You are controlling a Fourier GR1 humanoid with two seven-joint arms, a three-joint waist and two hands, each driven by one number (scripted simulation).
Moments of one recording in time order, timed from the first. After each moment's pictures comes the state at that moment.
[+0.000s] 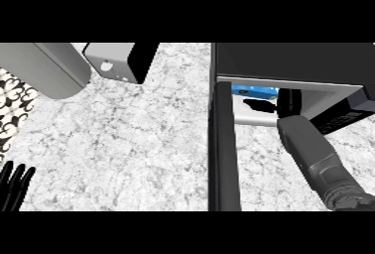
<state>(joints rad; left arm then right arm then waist) 0.43 0.08 0.31 -1.87 0.21 -0.49 -0.35 -0.91 -0.19 -0.20 -0.11 0.20 -0.74 -0.79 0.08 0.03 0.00</state>
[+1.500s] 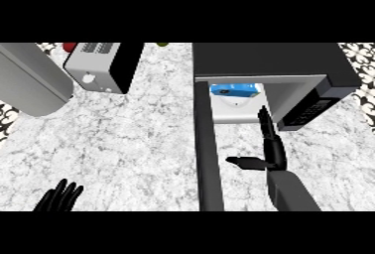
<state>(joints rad) 0.58 0.01 0.06 -2.00 0.11 -0.62 -0.34 -0.45 -0.02 -0.18 -0.44 0.05 -0.10 -1.02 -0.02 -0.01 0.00</state>
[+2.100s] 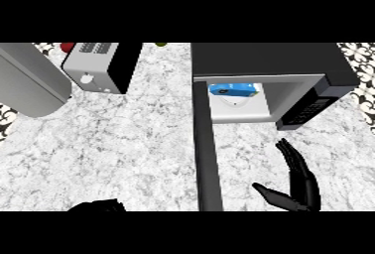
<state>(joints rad) 0.46 0.01 -0.13 -1.96 -0.08 -0.56 -0.30 0.00 -0.05 -0.09 -0.99 -0.05 0.08 -0.93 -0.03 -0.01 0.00</state>
